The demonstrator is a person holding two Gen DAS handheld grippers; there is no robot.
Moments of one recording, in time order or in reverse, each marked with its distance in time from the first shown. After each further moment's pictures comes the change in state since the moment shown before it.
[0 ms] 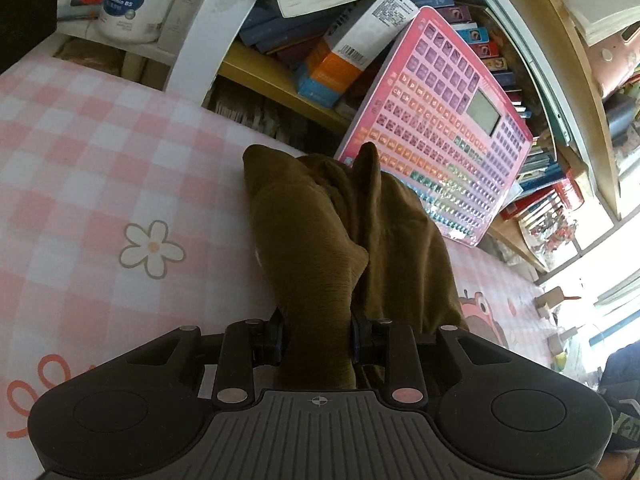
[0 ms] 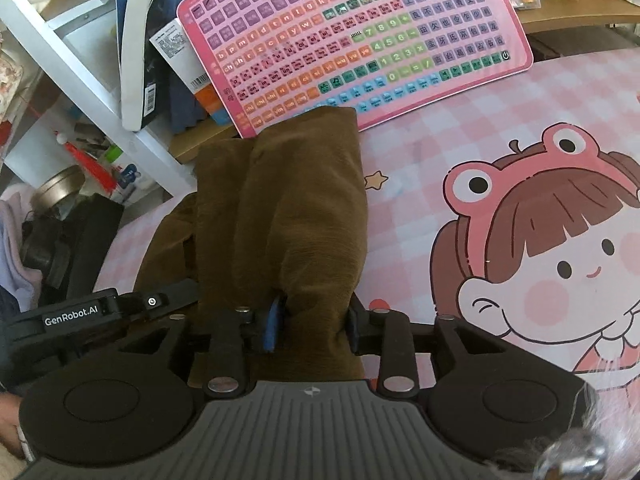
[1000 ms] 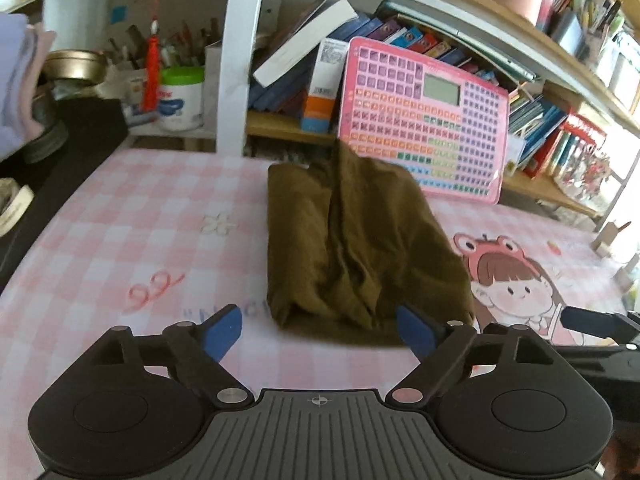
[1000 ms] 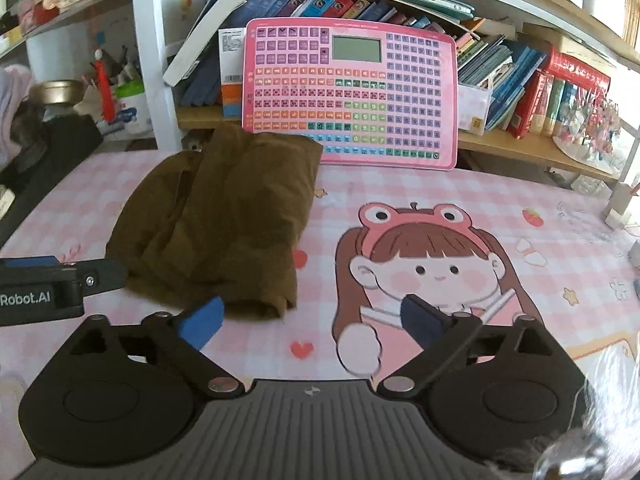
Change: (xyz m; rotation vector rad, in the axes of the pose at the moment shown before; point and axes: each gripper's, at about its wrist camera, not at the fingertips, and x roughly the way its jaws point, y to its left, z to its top) left arm -0.095 -0.089 -0.112 0.241 -0.177 0.344; right arm -0.102 0.030 -0.091 -0.392 -0.162 -0.299
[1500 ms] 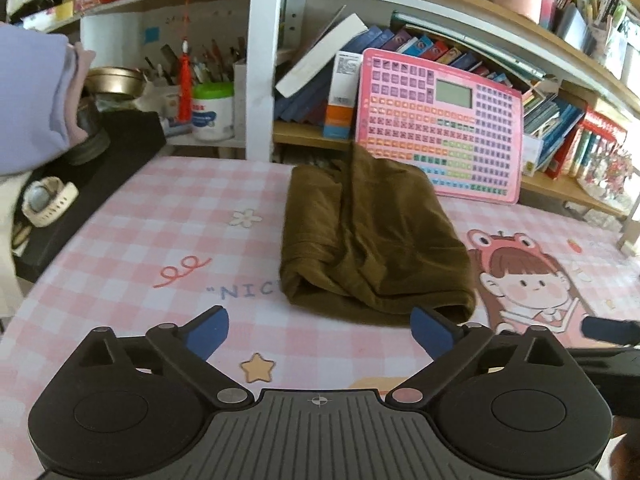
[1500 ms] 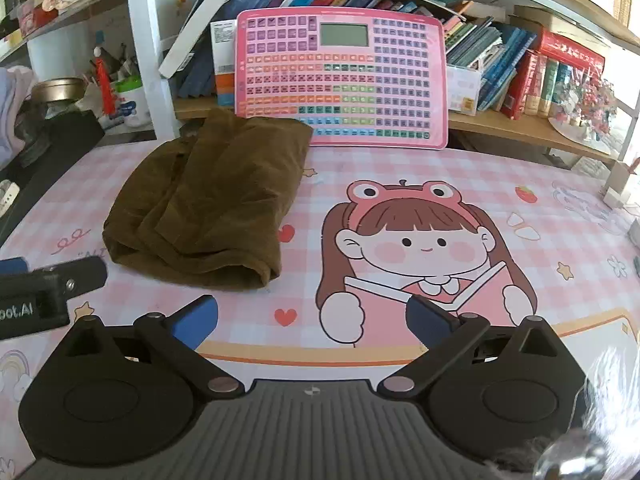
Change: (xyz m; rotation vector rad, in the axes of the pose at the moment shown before) left arm -0.023 -0.022 -0.021 0.022 -0.054 0.150; right arm -0.007 -0.018 -0.015 0.024 0.019 0.021
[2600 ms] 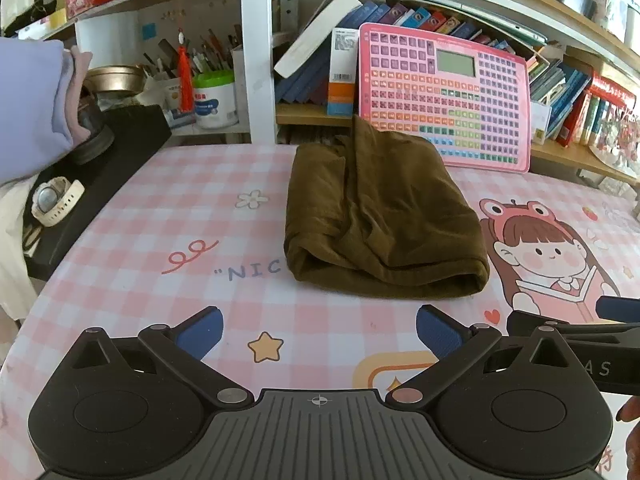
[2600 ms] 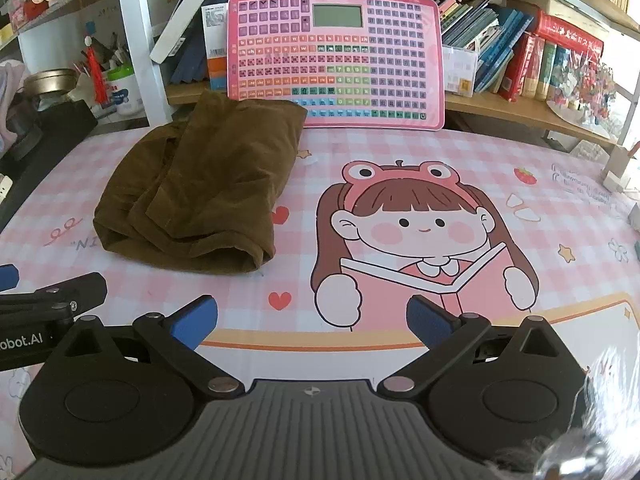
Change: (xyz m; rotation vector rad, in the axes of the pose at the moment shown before) left arm 0.006 -0.010 -0.006 0.049 0.059 0.032; right arm 0.007 -0.001 -0.006 0.010 0.050 -0.011
